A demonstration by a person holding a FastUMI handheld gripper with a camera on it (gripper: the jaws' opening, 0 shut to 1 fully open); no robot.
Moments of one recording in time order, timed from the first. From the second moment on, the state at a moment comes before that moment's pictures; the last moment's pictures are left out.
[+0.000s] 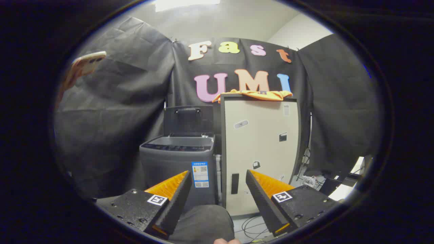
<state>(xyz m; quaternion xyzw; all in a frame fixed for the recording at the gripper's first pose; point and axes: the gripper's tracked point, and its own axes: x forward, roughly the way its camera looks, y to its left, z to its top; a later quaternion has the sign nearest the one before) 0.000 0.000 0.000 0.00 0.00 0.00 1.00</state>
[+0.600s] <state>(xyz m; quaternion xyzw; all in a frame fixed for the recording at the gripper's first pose) -0.002 0.004 -0.006 0.02 0.01 0.01 1.00</state>
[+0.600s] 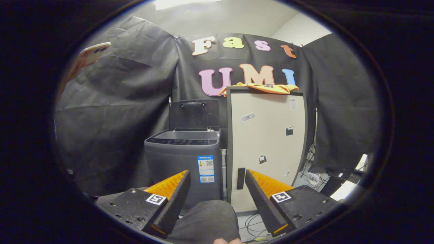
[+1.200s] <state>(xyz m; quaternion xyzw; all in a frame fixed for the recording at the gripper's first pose) 0.004 0.000 0.005 0.03 0.01 0.01 1.00</state>
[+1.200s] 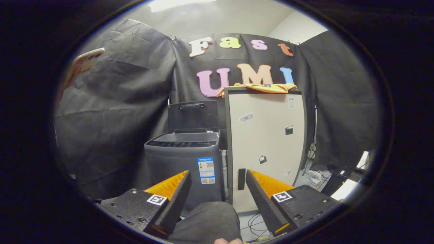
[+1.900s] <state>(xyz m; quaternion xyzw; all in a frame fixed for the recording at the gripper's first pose) 0.088 -0.047 0.068 0.07 -0.01 0.00 1.00</state>
